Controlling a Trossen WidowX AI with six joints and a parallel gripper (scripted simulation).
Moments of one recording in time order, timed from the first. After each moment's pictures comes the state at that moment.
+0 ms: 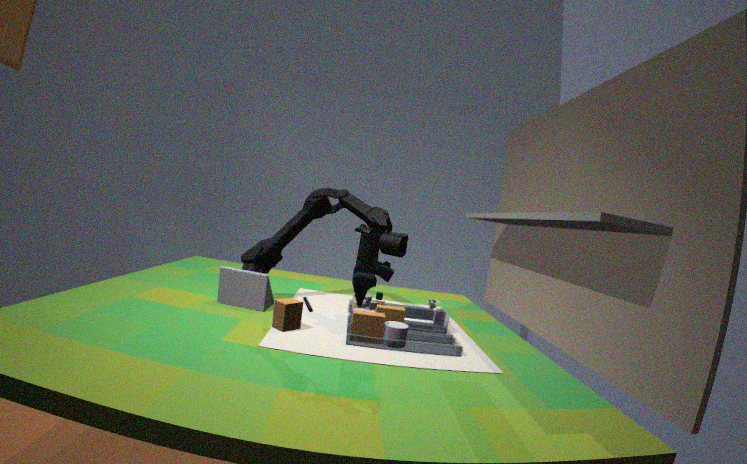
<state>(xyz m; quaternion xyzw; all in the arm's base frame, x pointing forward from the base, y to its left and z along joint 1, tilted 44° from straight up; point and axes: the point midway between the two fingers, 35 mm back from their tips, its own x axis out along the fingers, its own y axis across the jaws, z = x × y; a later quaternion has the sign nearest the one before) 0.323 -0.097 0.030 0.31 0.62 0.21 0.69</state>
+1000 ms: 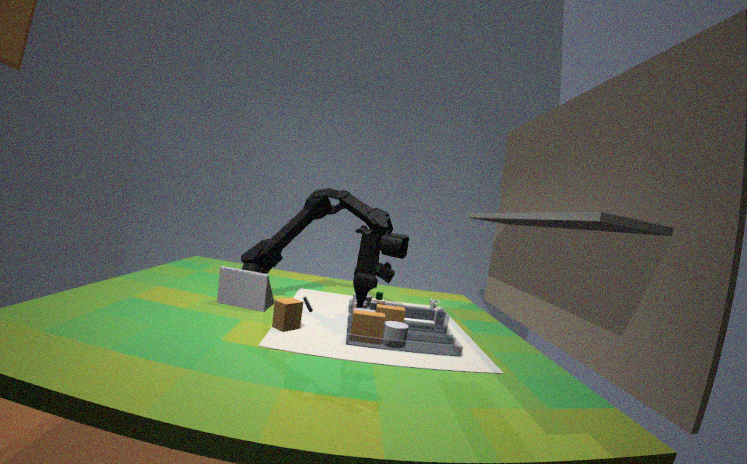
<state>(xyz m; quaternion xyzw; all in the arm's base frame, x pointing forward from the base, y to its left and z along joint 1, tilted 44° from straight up) 0.326 -0.095 0.028 0.31 0.62 0.21 0.69</state>
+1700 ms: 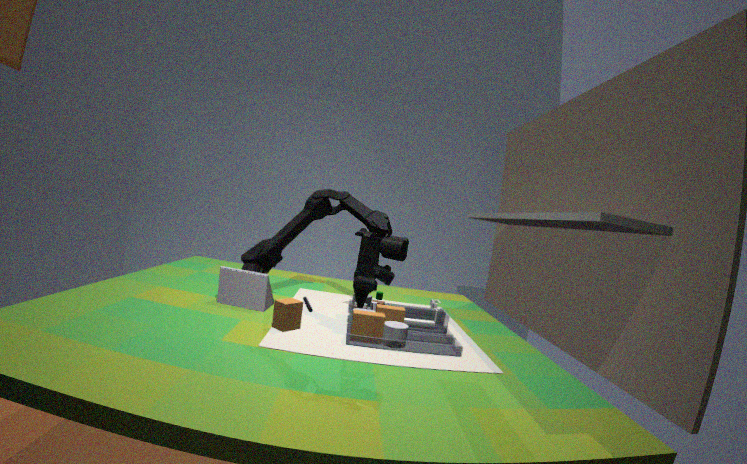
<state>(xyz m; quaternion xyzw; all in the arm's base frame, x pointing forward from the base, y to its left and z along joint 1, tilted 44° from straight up) 0.328 -0.090 0.023 0.31 0.62 0.21 0.69</state>
